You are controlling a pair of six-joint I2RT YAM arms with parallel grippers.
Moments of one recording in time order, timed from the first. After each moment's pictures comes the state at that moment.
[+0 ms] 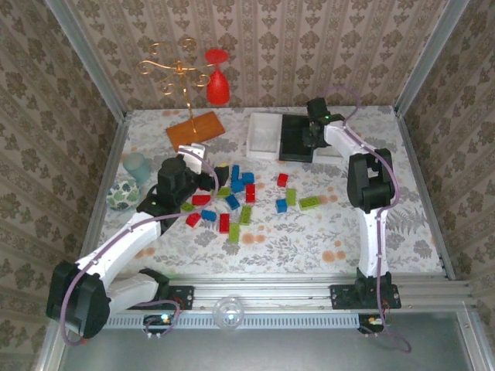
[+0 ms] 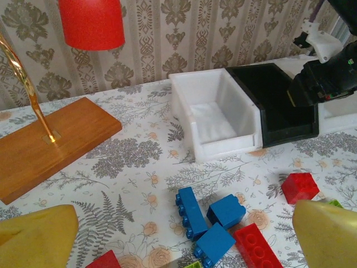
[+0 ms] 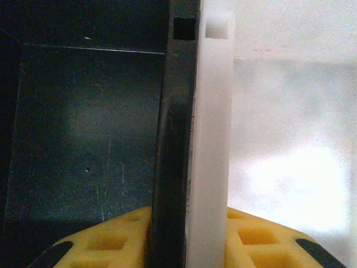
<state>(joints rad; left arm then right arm) -0.50 1.09 0.69 0.10 0.01 -0.07 0.18 2.25 1.87 -0.67 0.15 0.21</state>
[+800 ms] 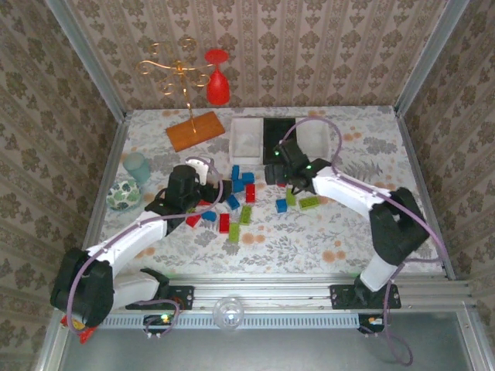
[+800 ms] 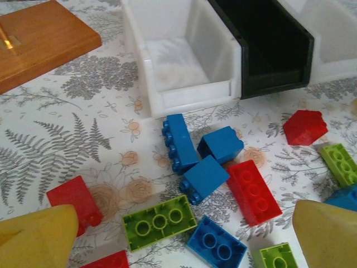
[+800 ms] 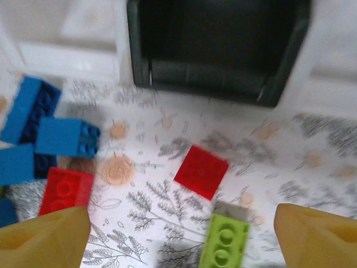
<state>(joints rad) -0.52 1.17 0.62 0.03 0.04 -0.18 0.56 1.70 1.18 -0.42 0.23 0.42</state>
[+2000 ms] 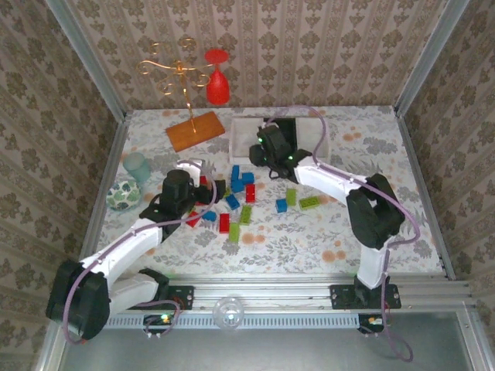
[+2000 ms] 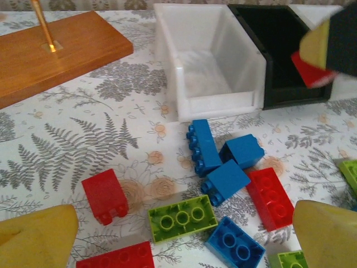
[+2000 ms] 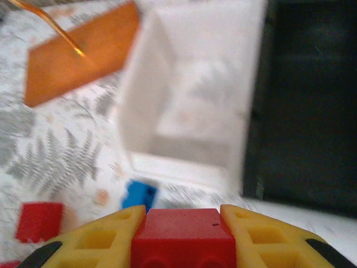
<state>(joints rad) -0.49 1.09 0.57 0.04 -0.02 -0.21 0.59 1.91 1.46 -0.19 0.17 0.47</state>
